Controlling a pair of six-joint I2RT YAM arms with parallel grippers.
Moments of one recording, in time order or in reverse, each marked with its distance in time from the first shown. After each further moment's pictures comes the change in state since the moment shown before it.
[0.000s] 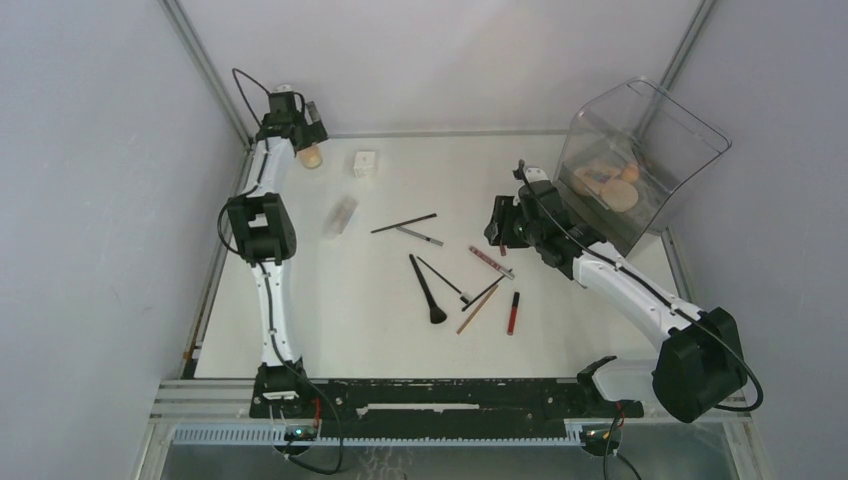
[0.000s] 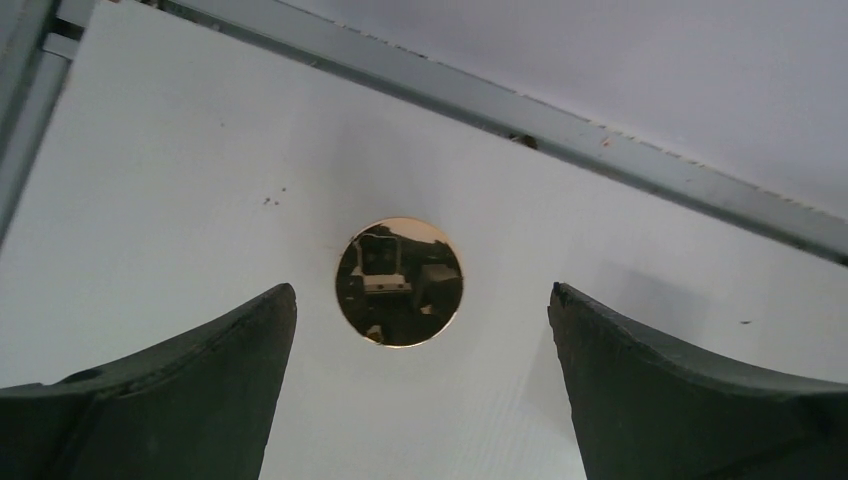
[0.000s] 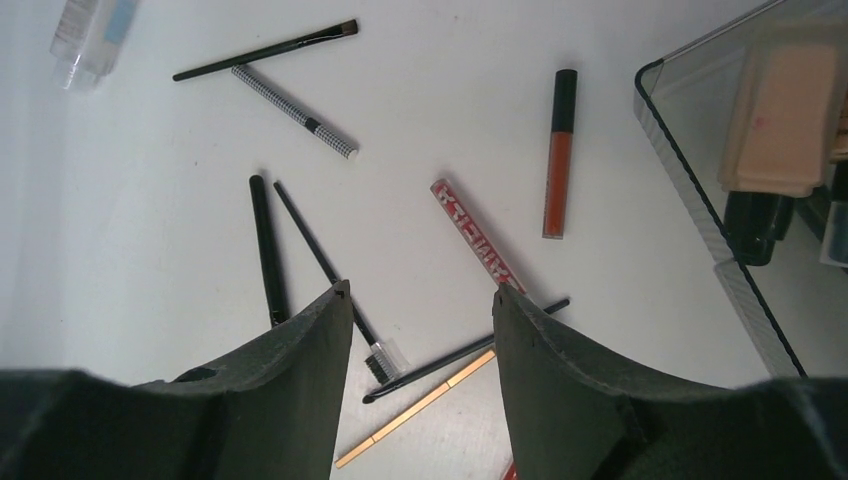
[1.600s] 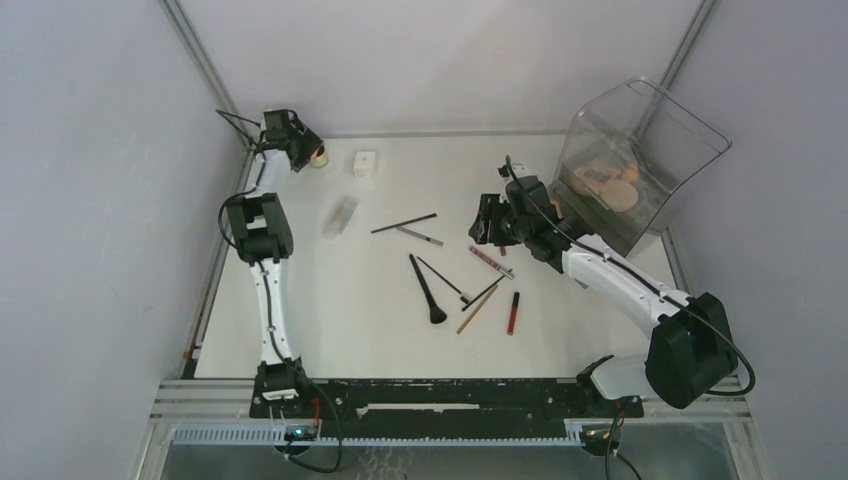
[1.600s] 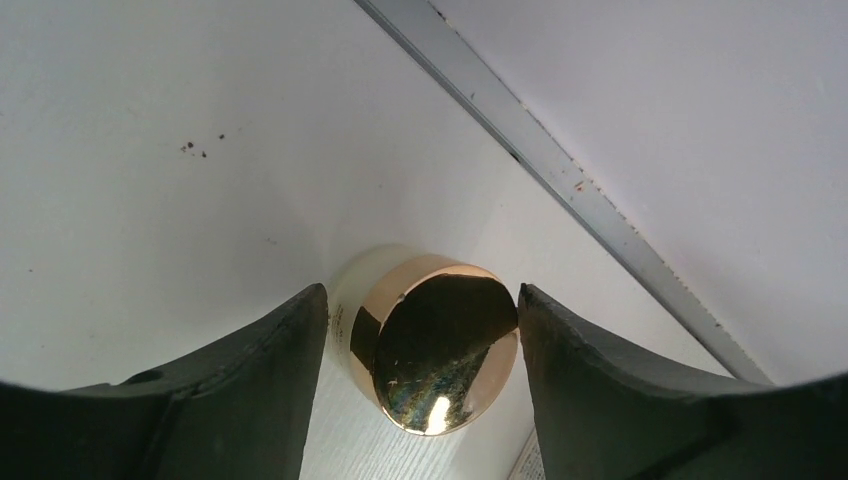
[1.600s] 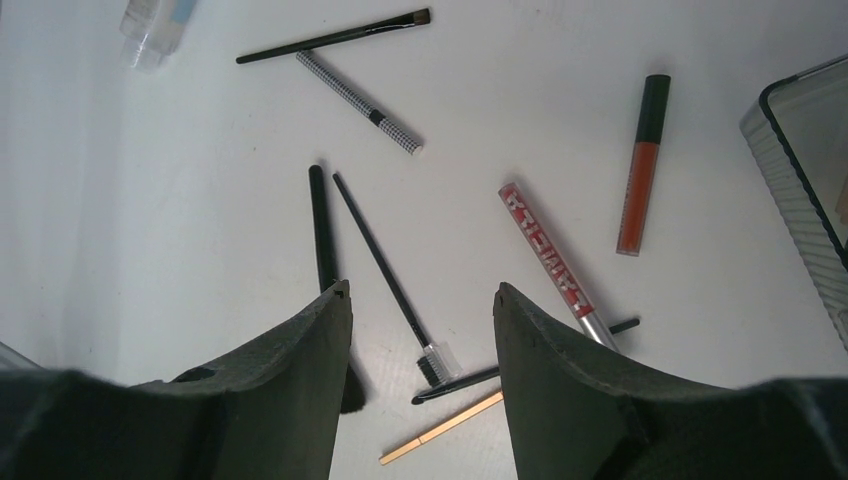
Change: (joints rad) left arm 0.060 0.101 -0.034 0.128 0.167 -0.479; right arm 0.042 0.077 0.053 0.020 -0.071 0.034
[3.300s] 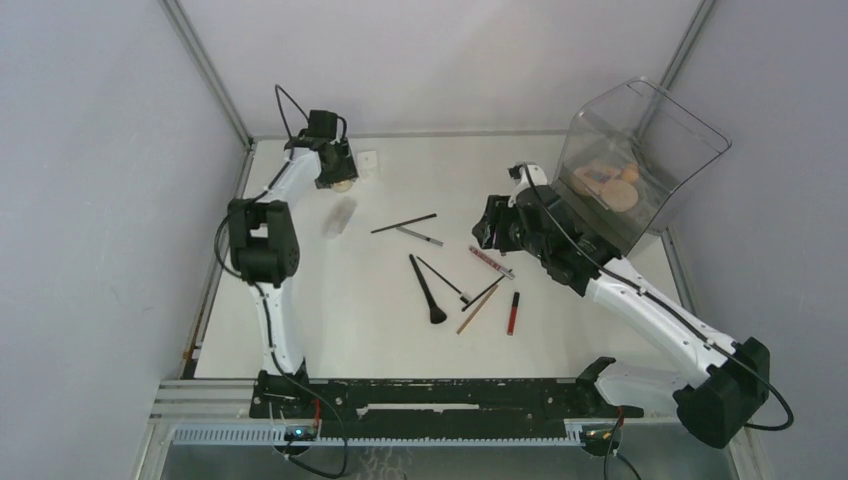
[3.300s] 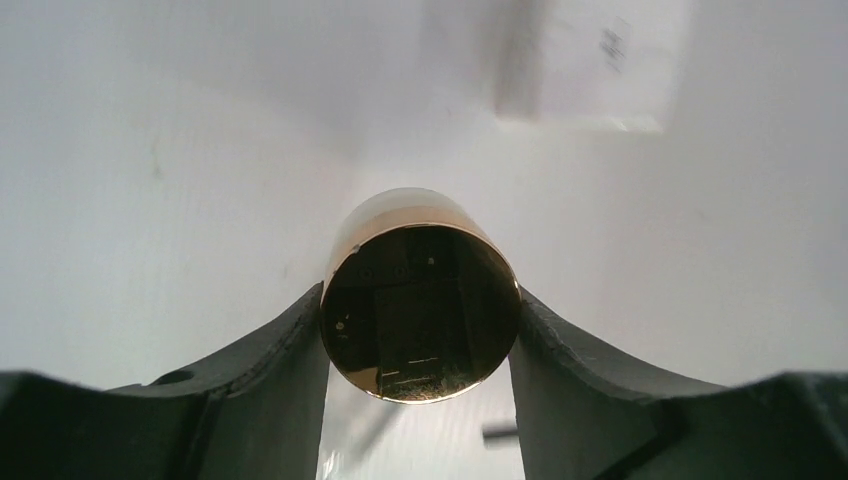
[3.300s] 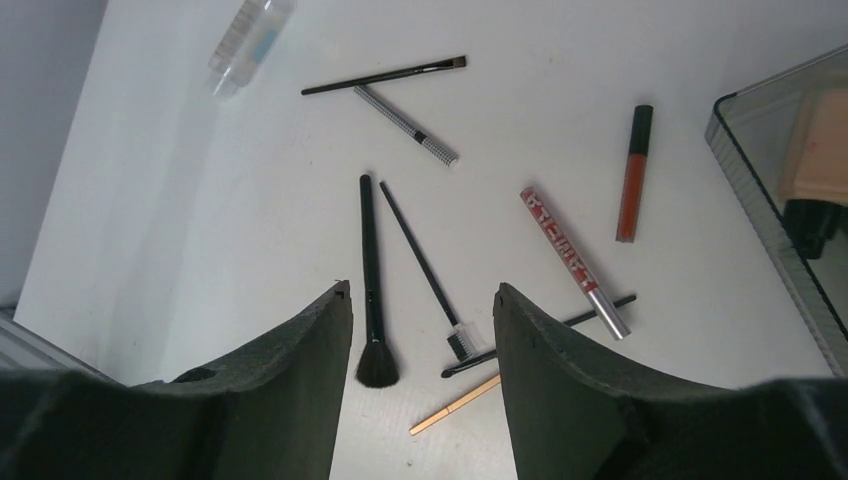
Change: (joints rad) left arm -0.236 -0.401 -0.434 -0.283 -0.173 0.341; right arm 0.114 -0.189 0.023 -0.098 0.138 0.019
